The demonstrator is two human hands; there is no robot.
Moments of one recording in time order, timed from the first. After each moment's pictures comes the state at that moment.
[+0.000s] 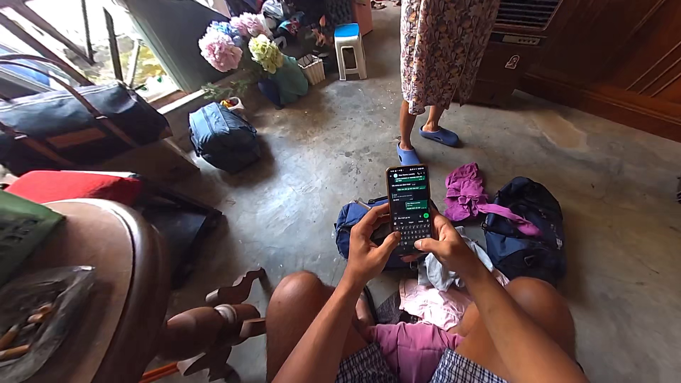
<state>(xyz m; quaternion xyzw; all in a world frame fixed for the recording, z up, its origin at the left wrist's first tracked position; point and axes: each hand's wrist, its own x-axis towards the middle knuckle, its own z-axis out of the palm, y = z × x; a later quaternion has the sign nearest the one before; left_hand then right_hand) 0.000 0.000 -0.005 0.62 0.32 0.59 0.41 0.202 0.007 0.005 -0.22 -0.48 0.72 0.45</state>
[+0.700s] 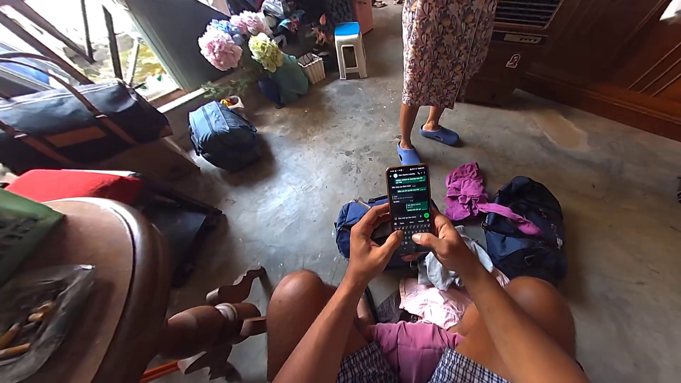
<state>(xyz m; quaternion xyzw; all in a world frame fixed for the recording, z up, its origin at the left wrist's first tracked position) 0.003 -0.001 -0.004 0.61 0.33 0.60 0.40 0.197 0.007 0.004 -0.24 -0.49 0.70 0.47</state>
